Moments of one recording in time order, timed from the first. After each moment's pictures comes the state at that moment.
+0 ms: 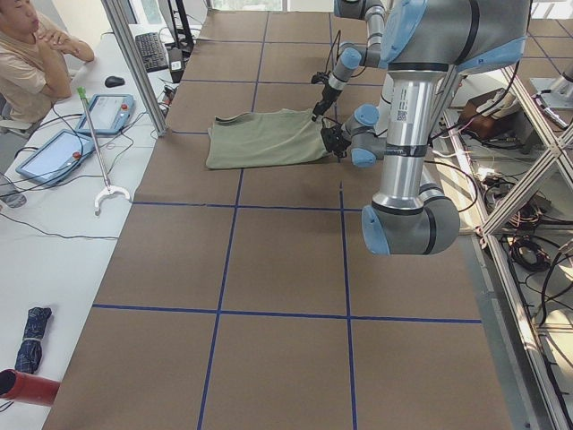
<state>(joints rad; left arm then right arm) -0.09 -1.78 -1.92 -2.24 -1.35 -1.88 0.12 -1.18 1.87 -1.38 1.25 2.09</state>
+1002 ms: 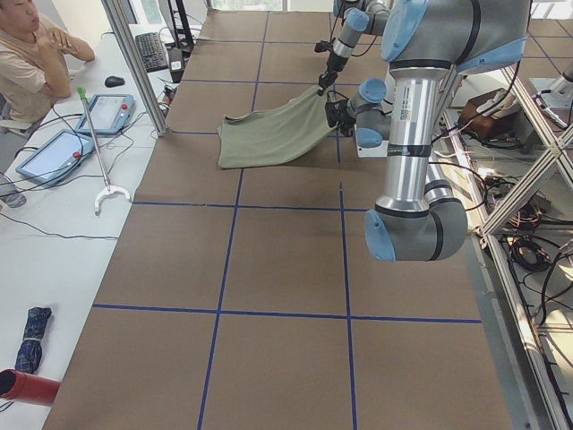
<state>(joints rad) -0.12 -1.69 -2.36 -1.98 -1.49 -1.75 0.12 -1.16 2.33 -1.77 1.30 2.10</state>
